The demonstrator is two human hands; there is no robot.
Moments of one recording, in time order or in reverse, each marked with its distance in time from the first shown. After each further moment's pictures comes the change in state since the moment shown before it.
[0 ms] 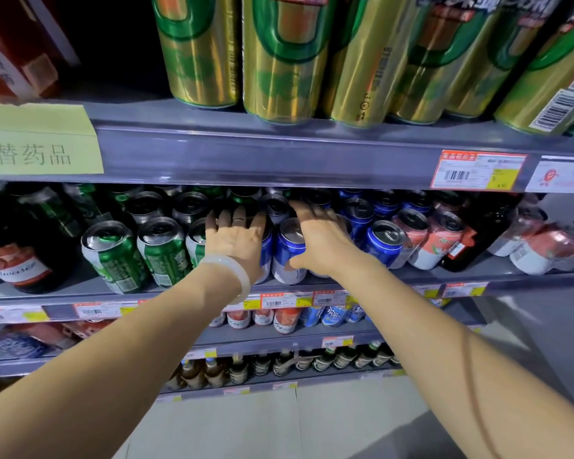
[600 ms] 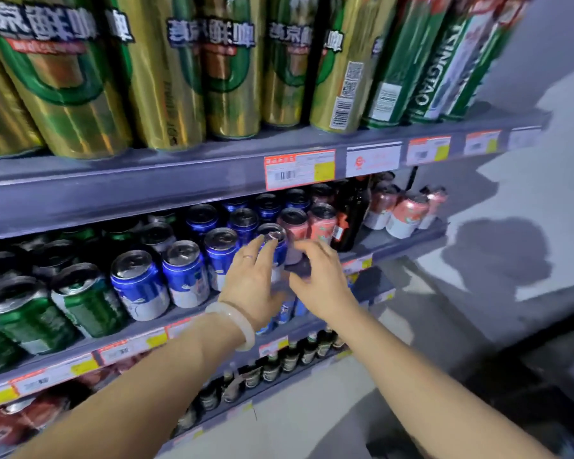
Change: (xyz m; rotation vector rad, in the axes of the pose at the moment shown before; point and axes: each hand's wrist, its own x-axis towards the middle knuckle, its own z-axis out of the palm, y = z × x) left_hand -0.035 0.143 0.005 -0.558 0.102 0.492; right_hand -0.113 0.109 0.004 0.372 0.403 0.294
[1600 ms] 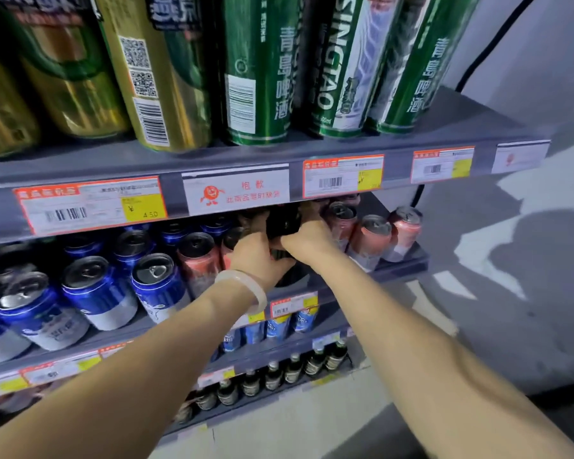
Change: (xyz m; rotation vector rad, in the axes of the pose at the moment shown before) left_hand 0.172 0.122 0.097 -0.228 0.112 -0.299; right_hand 0.149 0.133 -0.099 0.190 -0.179 0.277
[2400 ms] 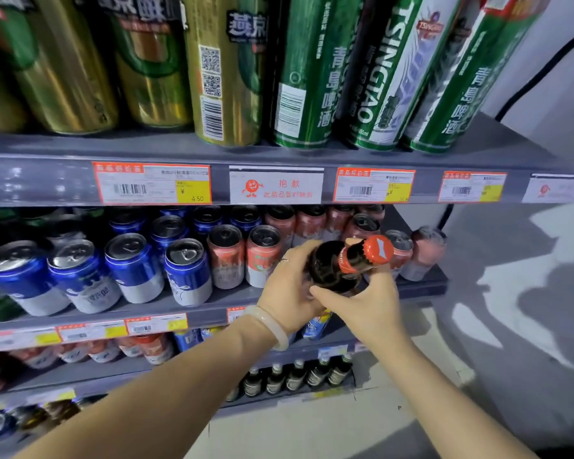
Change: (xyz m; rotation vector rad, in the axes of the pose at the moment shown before) left_hand -0.040 -0.016 0.034 -0.357 0.049 0.239; right_hand -0.083 0.056 -0.019 0.294 0.195 -0.320
